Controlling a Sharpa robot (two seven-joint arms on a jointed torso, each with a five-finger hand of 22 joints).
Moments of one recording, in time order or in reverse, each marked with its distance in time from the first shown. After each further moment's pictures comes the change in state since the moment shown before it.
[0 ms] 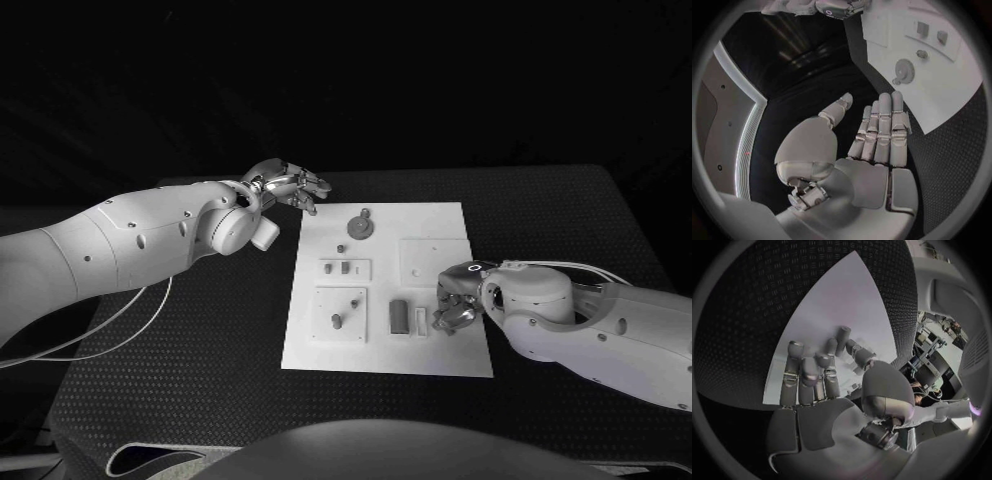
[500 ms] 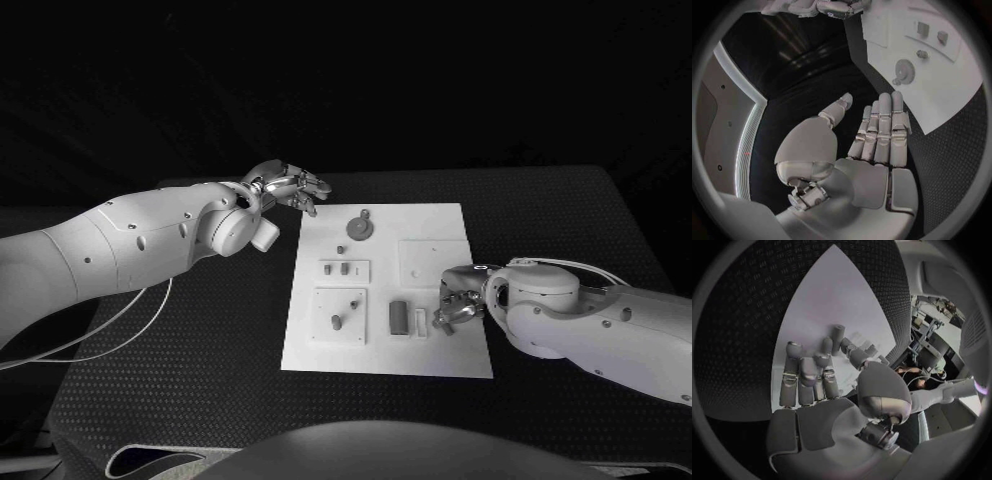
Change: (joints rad) left arm 0.000 0.002 0.000 -0.001 -0.002 0.000 0.000; left_hand -0.003 0.003 -0.003 0.003 0.000 0.000 0.000 0.000 0.000 0.000 0.000 0.000 0.000 0.000 0.000 0.000 0.001 0.000 0.000 0.000 0.000 0.000; right arm 0.002 -0.010 0.001 -0.021 0.210 -0.069 -0.003; right_hand 0.038 0.111 0.007 -0.092 -0.009 0.004 0.032 -0.036 -0.004 0.026 -0.011 -0.001 -0.013 0.008 -0.003 0.002 -0.003 -0.002 -0.010 0.003 0.014 0.000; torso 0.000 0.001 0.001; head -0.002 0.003
